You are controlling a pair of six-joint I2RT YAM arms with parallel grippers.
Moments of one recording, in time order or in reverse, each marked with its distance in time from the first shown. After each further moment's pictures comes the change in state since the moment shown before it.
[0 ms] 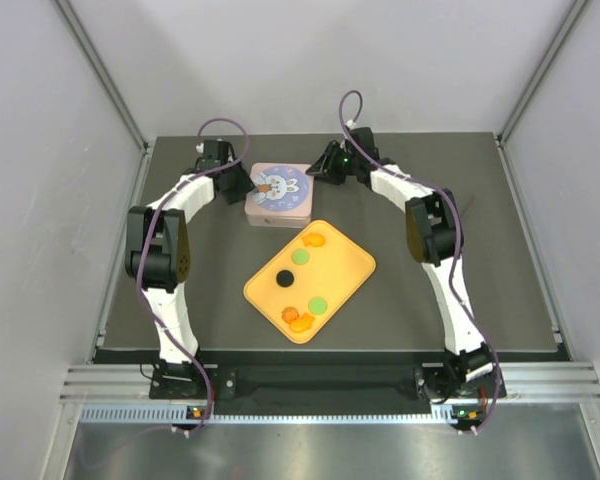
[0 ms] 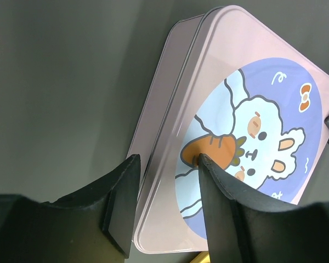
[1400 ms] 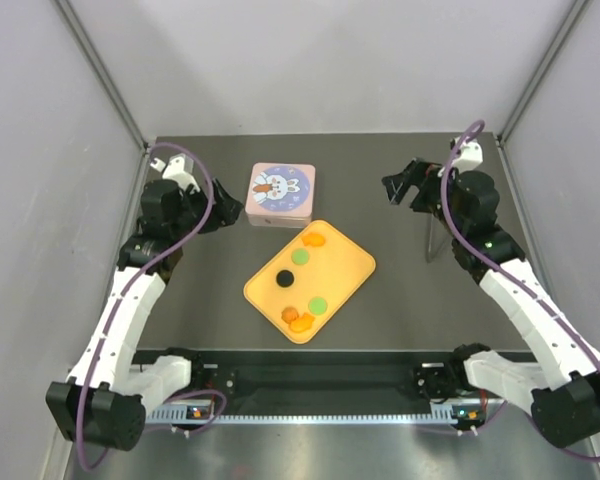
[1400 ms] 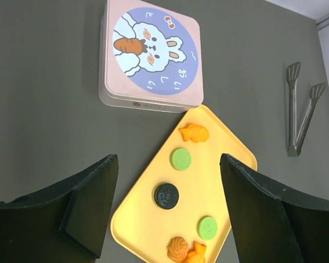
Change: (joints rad) left arm -0.025 -1.007 -0.511 -0.083 0.075 0.175; right arm -0.045 -1.500 -1.117 0.016 0.465 -0.343
